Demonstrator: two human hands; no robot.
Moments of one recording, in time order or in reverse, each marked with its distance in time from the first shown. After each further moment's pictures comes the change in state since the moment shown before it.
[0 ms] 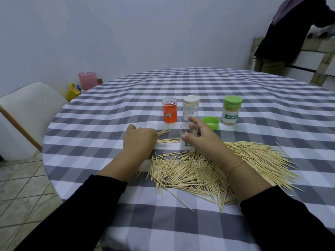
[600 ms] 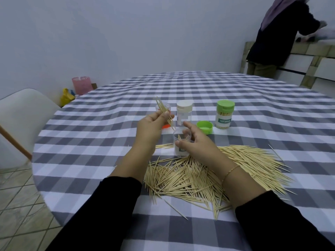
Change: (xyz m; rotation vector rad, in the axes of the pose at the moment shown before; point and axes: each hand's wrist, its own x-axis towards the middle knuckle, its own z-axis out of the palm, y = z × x) left_hand 0.011 0.042 -0.037 -1.725 0.123 -0.296; right_hand 0.001 0.002 -0.001 -0.005 0.003 -0.003
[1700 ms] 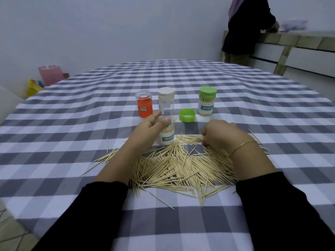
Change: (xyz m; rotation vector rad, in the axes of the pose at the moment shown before) left_hand -0.014 -0.025 0.006 0.302 -0.374 -0.077; right_hand 0.006 0.016 -0.068 -1.122 -0.043 0.387
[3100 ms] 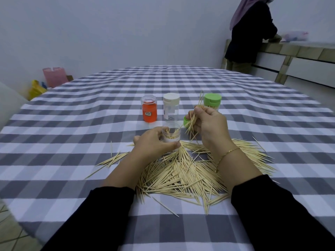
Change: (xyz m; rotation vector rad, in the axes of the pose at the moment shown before) left_hand 0.010 -0.019 0.005 0.405 0.117 -0.011; right_hand 0.002 -0.048 -0.006 1.785 0.326 0.007
